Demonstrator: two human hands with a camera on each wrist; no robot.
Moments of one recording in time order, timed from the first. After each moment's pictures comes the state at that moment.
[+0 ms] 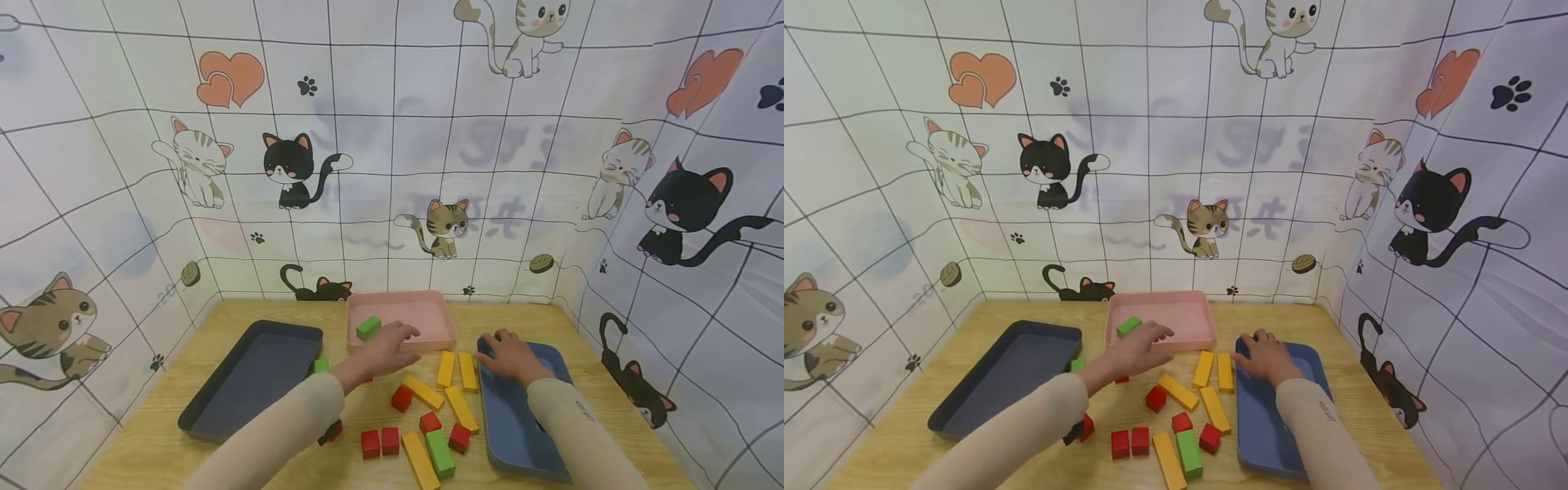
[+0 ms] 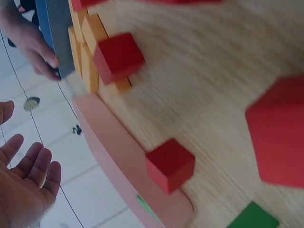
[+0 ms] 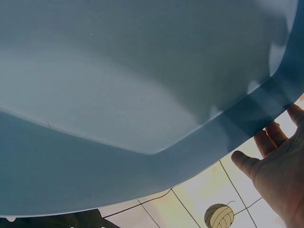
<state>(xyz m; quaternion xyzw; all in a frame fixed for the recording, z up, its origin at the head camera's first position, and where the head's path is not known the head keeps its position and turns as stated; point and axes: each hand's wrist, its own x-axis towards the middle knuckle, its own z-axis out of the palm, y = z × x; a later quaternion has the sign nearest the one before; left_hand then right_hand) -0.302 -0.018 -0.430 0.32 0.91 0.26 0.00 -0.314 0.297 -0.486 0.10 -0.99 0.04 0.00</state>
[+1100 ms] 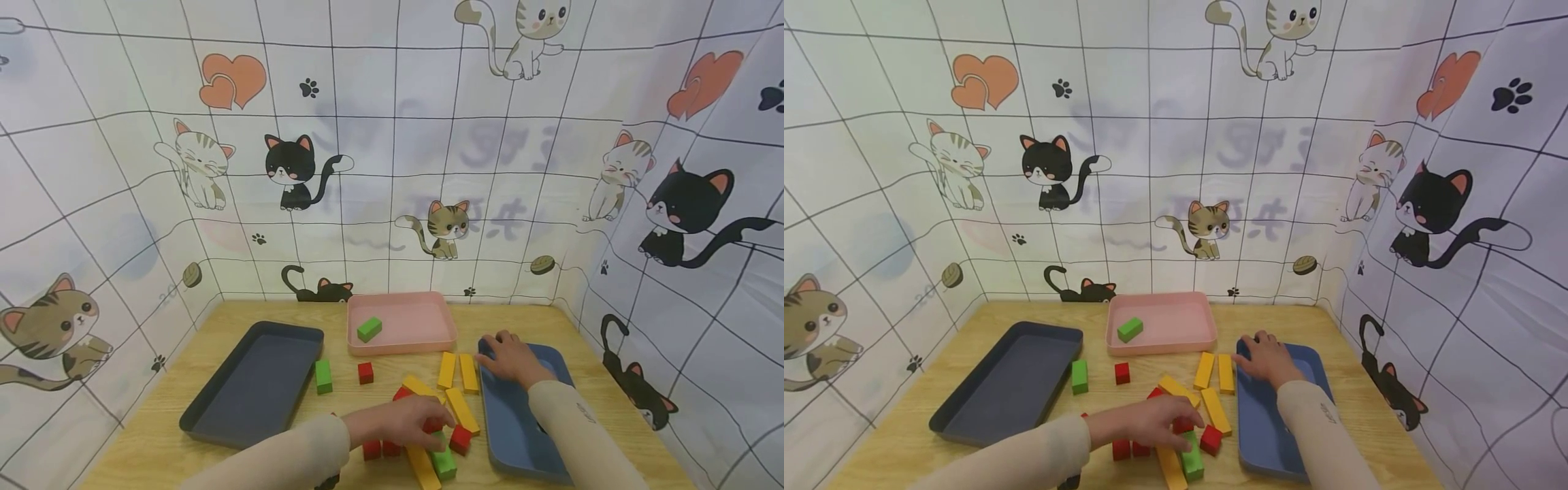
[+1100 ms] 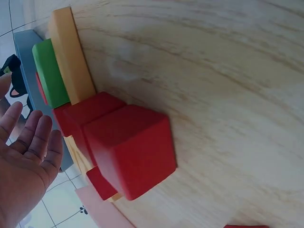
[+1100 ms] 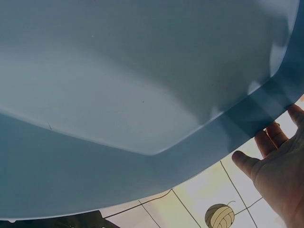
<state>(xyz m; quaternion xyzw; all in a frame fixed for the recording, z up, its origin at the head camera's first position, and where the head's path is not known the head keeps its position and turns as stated) -0.237 0.004 -0.467 0.48 0.81 0.25 0.22 -0.314 0.298 -0.489 0.10 -0.99 0.05 0.01</state>
